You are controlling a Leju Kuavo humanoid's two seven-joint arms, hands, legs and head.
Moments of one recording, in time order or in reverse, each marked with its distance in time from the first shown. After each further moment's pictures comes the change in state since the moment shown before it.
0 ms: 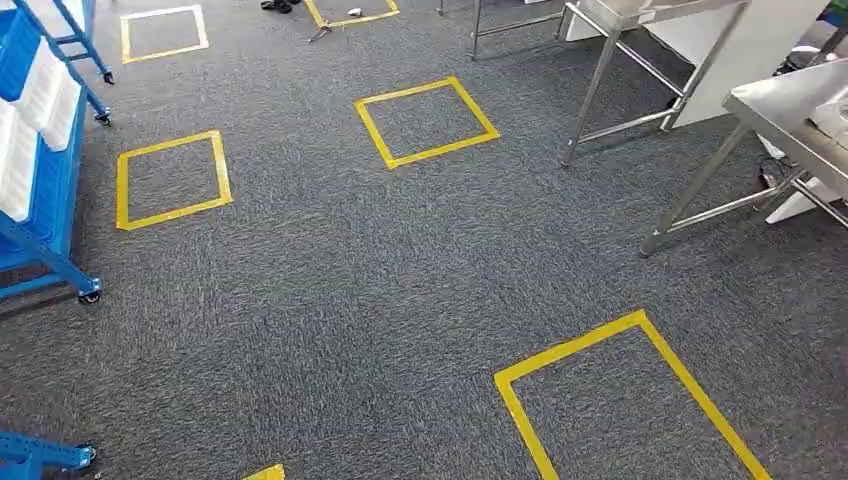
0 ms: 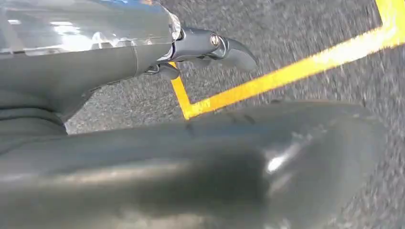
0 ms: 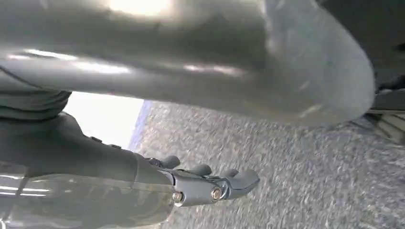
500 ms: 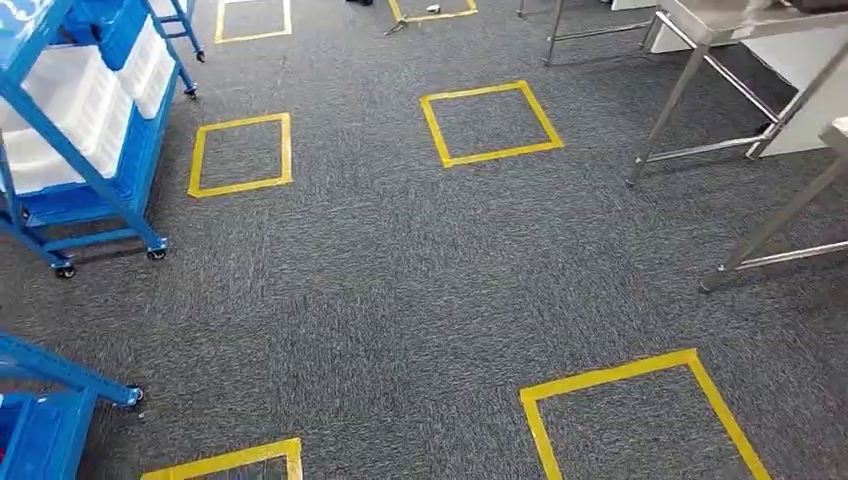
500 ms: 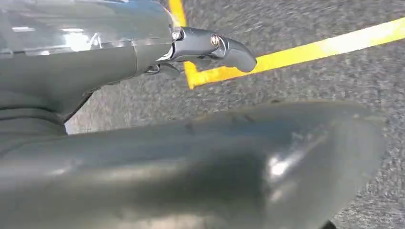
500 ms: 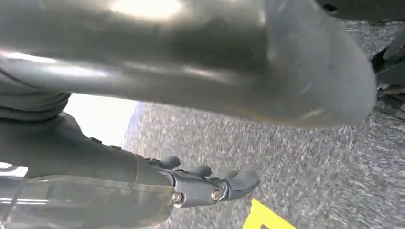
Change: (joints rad) left arm 0.001 -0.009 0.000 0.000 0.002 -0.010 -0.026; right arm 0.002 -0.009 0.020 0.000 0.000 -0.006 0.005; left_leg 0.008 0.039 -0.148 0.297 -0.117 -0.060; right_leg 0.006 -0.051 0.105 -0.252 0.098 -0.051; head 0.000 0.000
